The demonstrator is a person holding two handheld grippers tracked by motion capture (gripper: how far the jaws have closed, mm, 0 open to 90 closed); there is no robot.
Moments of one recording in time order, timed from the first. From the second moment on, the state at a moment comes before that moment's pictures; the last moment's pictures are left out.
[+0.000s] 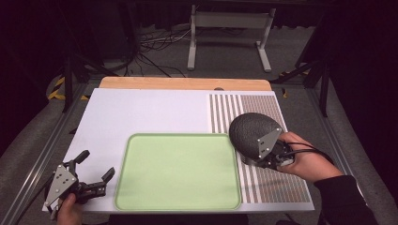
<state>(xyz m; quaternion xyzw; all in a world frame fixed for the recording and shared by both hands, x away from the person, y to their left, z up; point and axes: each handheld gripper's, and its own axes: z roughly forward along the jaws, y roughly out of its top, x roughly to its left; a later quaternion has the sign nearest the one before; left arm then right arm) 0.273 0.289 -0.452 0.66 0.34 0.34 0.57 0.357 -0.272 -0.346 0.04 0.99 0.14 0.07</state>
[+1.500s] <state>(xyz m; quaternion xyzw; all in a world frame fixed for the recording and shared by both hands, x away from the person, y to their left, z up) 0.273 0.289 -0.451 0.67 0.34 0.34 0.57 0.372 -0.171 -0.316 0.21 0.96 0.16 0.07</state>
